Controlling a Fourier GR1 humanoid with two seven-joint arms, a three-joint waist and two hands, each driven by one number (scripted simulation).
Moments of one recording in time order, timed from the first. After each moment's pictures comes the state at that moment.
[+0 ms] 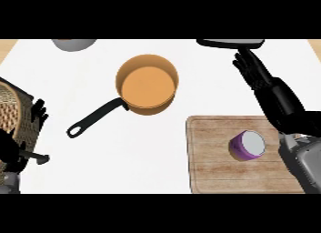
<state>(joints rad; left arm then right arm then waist) -0.01 0.42 0.00 -1.42 0.15 0.08 0.07 -0.38 -0.45 0.26 -1.57 -0.31 -0.03 -0.07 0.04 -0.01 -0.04</state>
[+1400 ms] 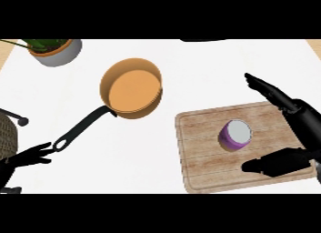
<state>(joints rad) 0.05 0.09 0.62 -1.46 -0.76 -0.71 -0.48 -0.21 -0.65 0.29 -1.80 -0.17 -0.01 -0.01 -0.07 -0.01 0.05</state>
